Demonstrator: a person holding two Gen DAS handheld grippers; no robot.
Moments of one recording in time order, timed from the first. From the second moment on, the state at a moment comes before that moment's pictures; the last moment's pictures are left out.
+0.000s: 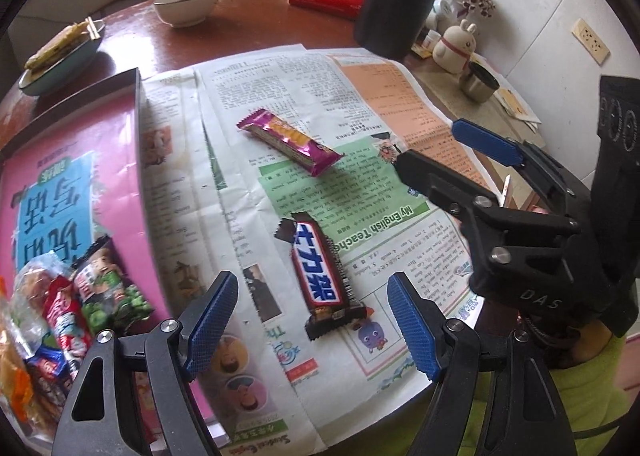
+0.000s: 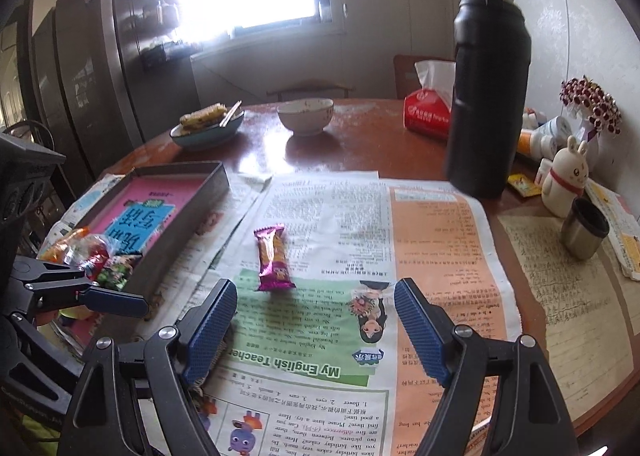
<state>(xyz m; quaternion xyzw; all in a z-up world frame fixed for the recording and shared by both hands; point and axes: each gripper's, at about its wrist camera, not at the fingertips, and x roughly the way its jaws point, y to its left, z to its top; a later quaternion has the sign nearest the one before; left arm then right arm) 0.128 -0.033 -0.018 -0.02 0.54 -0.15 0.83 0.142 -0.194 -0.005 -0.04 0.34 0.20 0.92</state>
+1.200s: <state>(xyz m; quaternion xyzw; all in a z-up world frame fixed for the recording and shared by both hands) 0.151 -0.037 -0.048 -0.05 0.56 -0.15 0.81 0.217 -0.120 -0.052 -0.12 0.40 0.35 0.84</state>
